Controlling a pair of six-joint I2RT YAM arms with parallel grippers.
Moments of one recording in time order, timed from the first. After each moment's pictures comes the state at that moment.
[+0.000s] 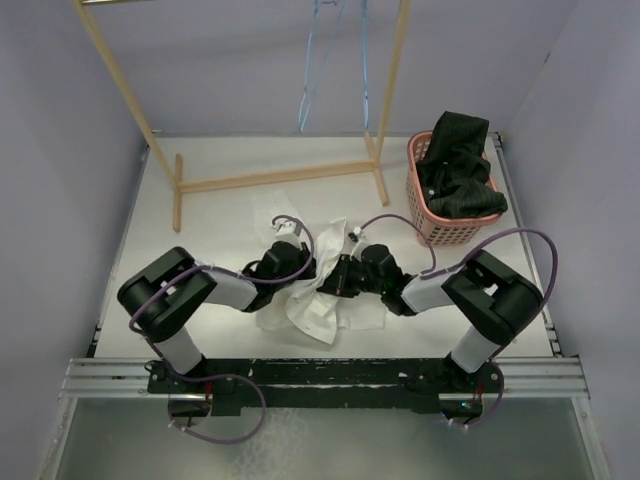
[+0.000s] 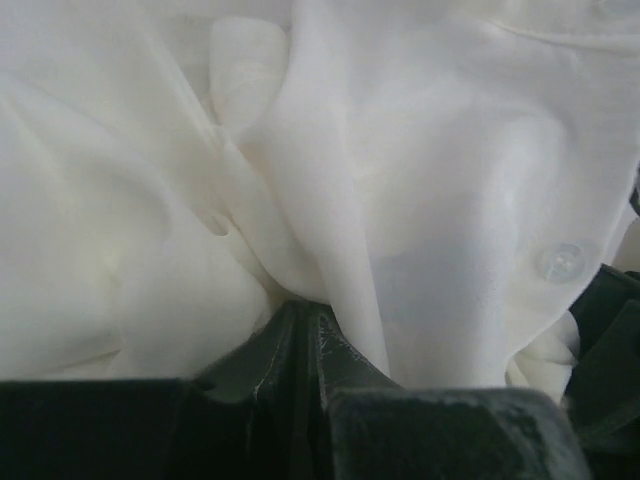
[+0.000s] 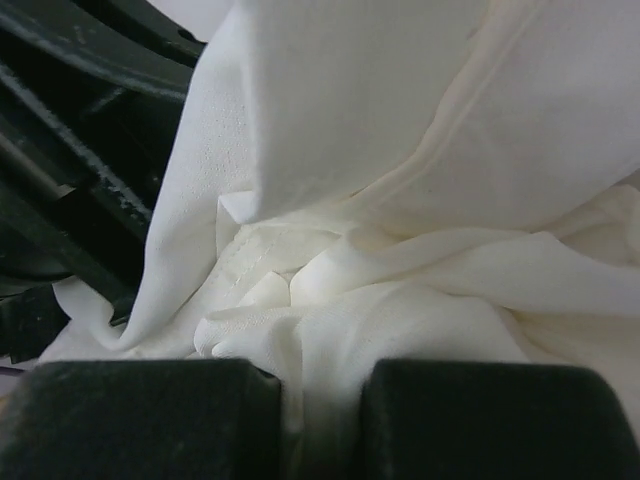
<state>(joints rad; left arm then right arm) -0.77 1.72 0.53 0.70 -0.03 -0.83 0.75 1.66 0.48 0.69 -0.29 0.90</state>
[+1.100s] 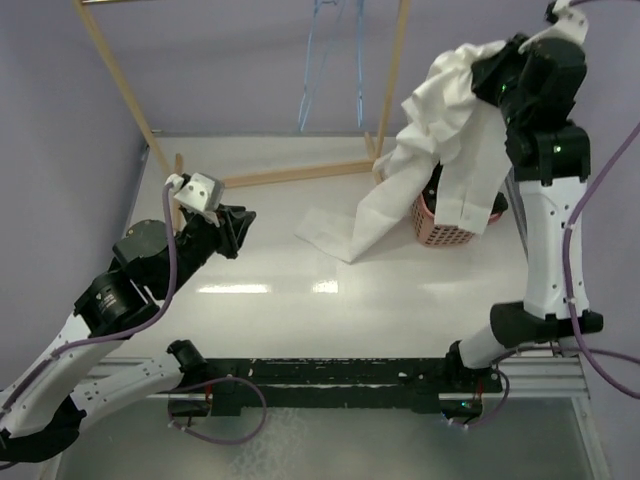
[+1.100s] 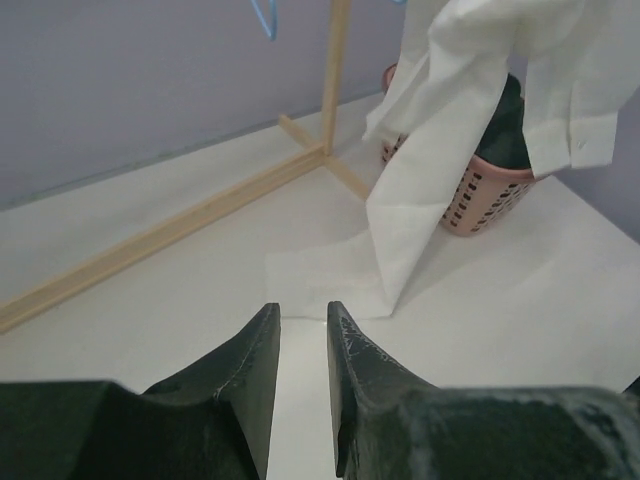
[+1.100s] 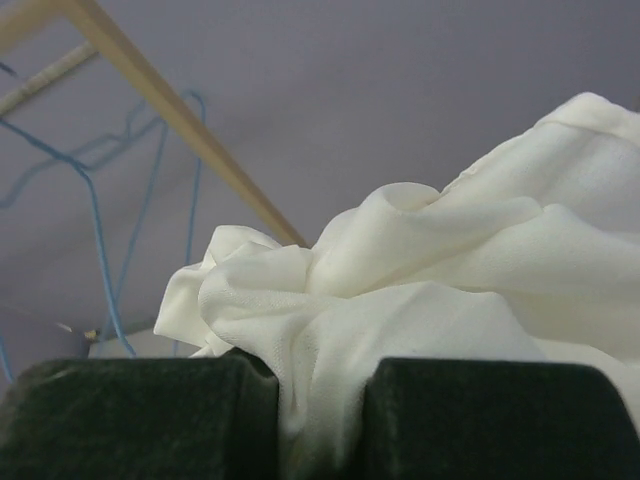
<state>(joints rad) -0.83 0.76 1.16 -0.47 -0.27 -0.12 0.12 1.46 2.03 -0.69 0.19 0.41</state>
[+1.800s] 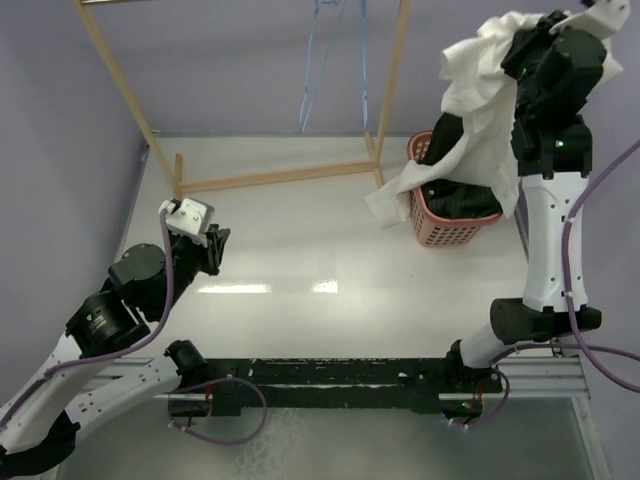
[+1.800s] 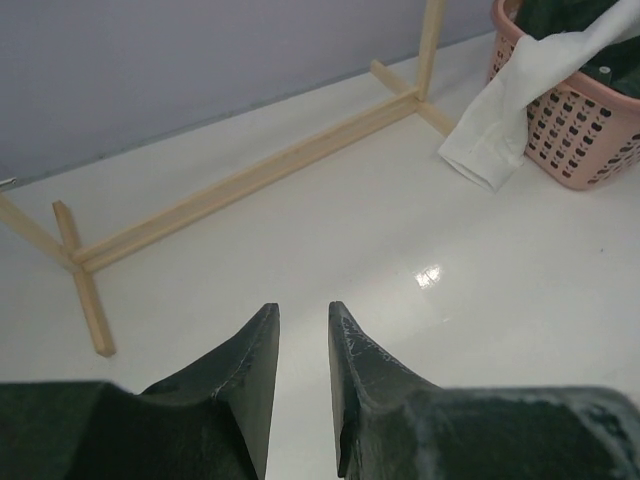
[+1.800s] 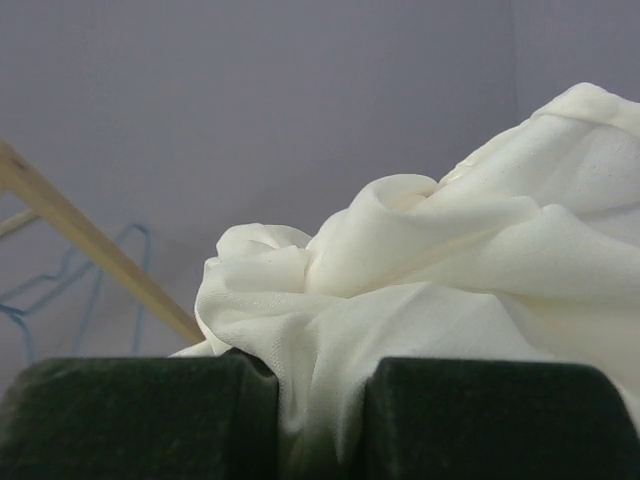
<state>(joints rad) -0.83 0.59 1.03 -0.58 -0.44 -0.02 0.05 1.59 2.28 -0.47 0.34 0.30</state>
